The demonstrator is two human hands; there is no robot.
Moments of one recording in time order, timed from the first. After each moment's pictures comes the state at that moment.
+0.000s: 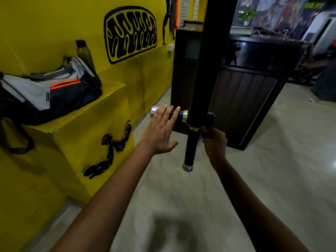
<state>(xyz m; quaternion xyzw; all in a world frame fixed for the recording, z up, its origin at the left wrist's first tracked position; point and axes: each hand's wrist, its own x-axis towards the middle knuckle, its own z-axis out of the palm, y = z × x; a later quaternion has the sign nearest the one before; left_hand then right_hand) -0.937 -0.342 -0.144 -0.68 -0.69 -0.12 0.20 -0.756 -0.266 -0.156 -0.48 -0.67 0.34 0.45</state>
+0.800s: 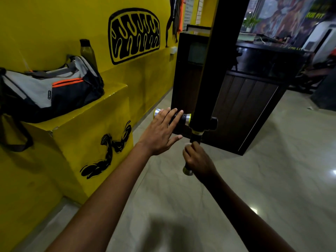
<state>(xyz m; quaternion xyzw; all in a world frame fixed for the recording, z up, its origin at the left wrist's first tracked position) -0.949 -0.339 -0.148 -0.70 -0.66 -0.14 0.23 -0.763 -0.283 -0.201 -0.17 -0.92 -0.29 0.21</state>
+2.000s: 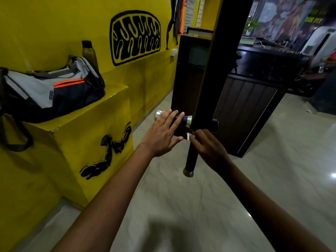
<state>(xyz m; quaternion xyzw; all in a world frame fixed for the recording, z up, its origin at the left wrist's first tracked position) -0.951 -0.335 -0.152 -0.70 -0.66 -0.14 0.24 -0.750 -0.260 -0.149 -0.11 -0.92 -0.24 0.29</state>
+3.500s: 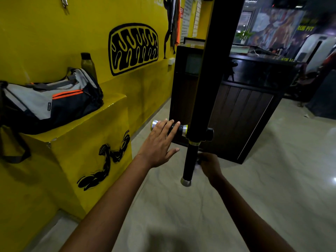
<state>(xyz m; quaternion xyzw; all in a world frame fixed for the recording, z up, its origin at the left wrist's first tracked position) -0.947 -0.339 -0.150 -0.69 -0.67 -0.14 0.23 -0.751 -0.247 -0.192 -0.50 -0.72 0.39 0.28</state>
